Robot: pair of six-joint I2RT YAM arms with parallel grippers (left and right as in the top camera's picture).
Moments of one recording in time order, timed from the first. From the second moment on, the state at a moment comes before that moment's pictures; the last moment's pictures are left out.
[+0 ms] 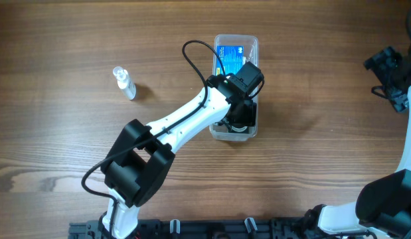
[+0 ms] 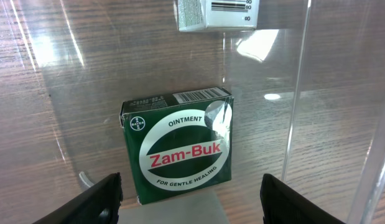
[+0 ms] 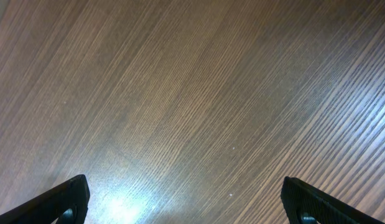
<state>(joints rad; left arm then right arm) -0.78 2.04 1.57 -0.85 0.12 -0.67 -0.41 1.64 1.54 -1.03 0.09 0.59</state>
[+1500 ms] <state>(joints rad) -0.07 2.00 1.95 -1.41 -0.12 -0.27 -0.41 1.64 1.54 -1.03 0.09 0.59</state>
